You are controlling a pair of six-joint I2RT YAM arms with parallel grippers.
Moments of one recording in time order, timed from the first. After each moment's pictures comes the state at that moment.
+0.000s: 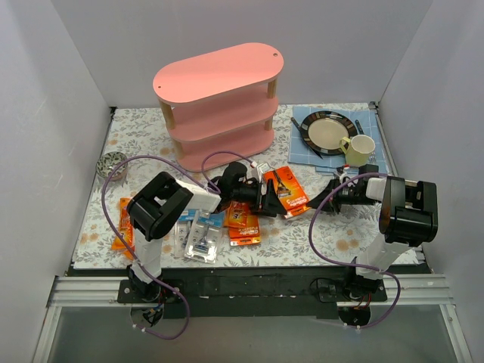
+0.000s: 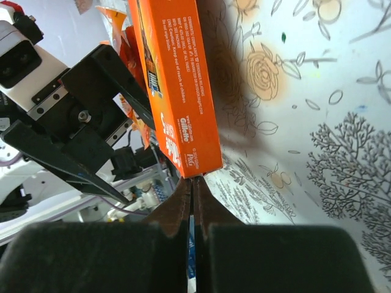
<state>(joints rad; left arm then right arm) -0.74 1.95 0.95 0.52 0.81 -0.86 -0.17 1.71 0.75 -0.38 -1.09 0.30</state>
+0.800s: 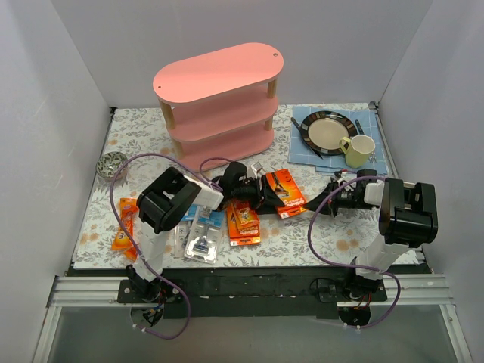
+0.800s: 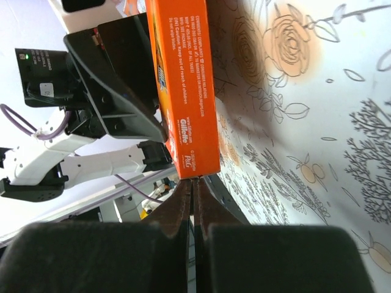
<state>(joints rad) -0.71 2.07 1.00 0.60 0.75 -1.23 -0.16 1.70 0.66 -0.26 -1.20 0.45</state>
